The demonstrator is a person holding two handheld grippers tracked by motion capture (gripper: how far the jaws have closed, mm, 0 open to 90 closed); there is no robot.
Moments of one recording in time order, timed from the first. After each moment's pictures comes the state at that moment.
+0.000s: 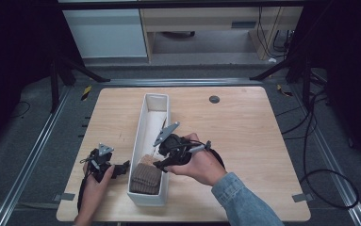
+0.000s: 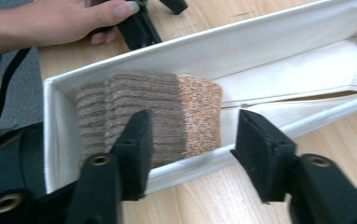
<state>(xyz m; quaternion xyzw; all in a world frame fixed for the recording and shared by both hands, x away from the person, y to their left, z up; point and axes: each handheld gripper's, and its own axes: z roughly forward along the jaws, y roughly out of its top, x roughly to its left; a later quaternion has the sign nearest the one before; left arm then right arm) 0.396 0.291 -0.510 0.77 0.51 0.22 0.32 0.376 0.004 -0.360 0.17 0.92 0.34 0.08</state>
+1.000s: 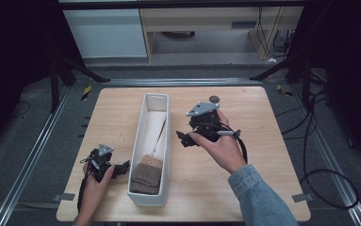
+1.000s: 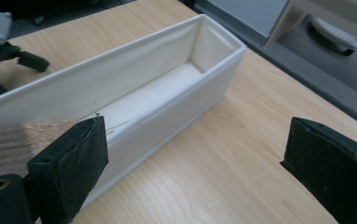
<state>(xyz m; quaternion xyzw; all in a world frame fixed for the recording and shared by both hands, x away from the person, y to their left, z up) 0.396 0.291 -0.510 0.77 0.51 0.22 0.32 0.419 -0.068 -0.343 0.31 0.83 0.40 0.23</state>
